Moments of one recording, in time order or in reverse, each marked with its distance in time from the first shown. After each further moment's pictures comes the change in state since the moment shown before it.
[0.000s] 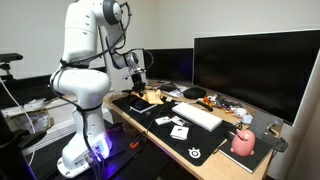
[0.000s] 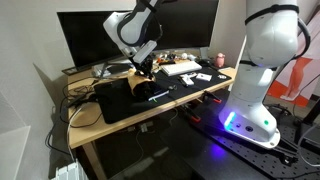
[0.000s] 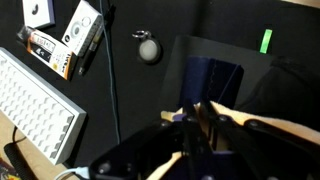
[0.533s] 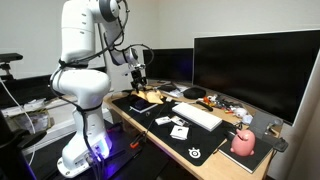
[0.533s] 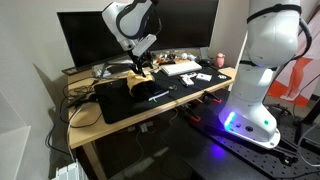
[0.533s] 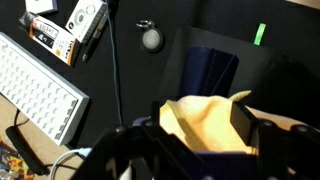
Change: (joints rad) arm -0.002 -0.064 0.003 -0.004 0.018 0.010 -0.062
